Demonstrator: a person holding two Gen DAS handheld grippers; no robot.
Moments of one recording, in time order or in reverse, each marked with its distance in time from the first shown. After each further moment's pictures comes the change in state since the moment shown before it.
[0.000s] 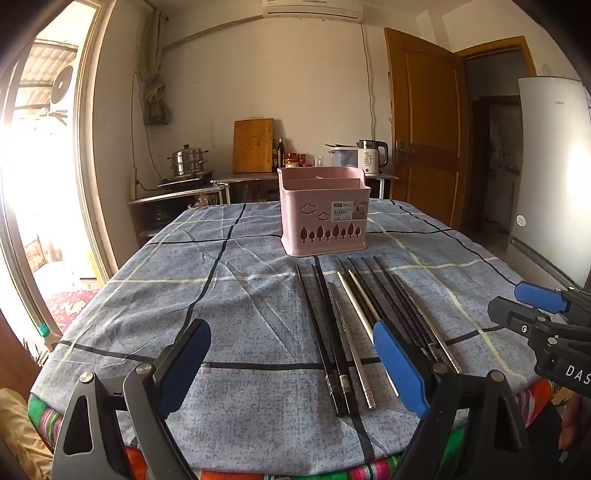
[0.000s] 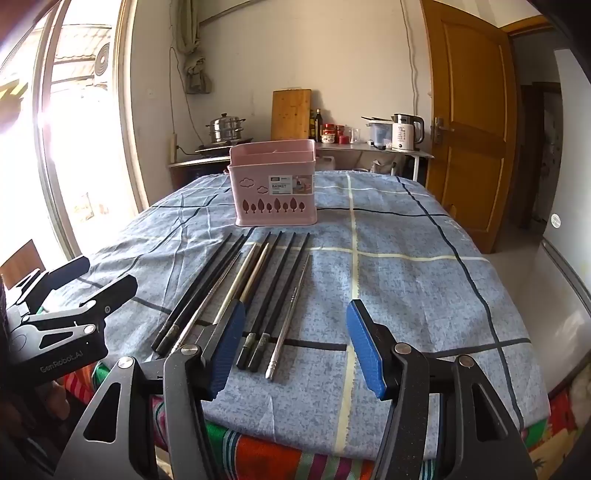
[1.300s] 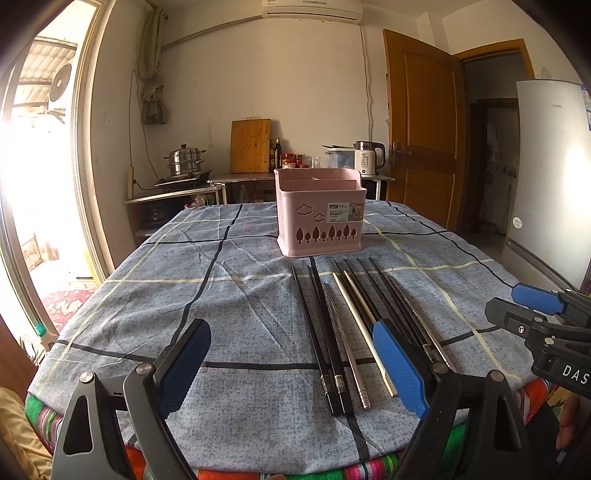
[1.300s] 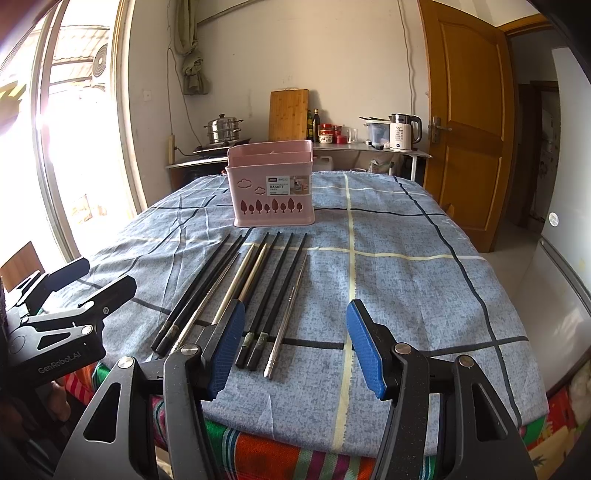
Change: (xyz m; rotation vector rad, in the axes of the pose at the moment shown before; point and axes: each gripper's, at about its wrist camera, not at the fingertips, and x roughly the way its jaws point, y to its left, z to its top) left arm -0.006 -0.002 0.000 -0.008 -0.001 -0.014; right arm -0.004 0.000 0.000 0.009 0.001 -0.002
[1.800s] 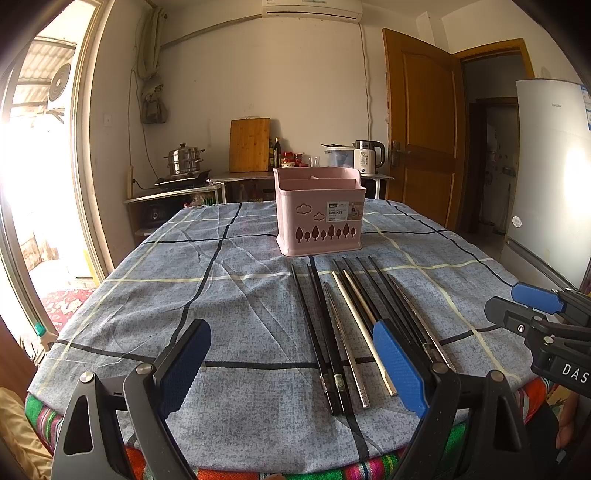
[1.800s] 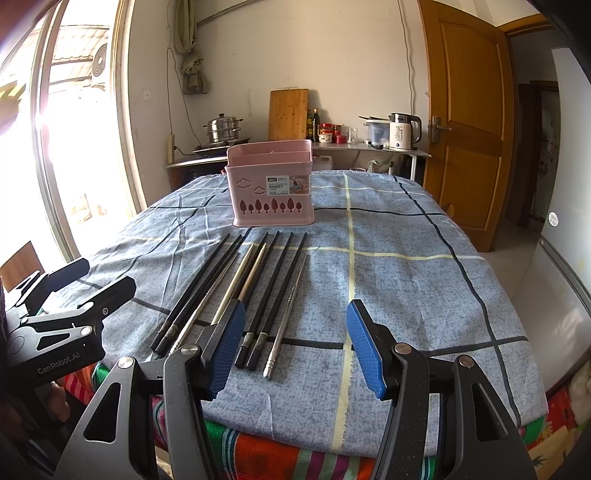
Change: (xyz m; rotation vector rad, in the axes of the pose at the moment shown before) left arm 0.002 -0.002 0.000 0.000 0.004 0.000; right arm -0.001 0.000 0.000 0.000 0.001 -0.001
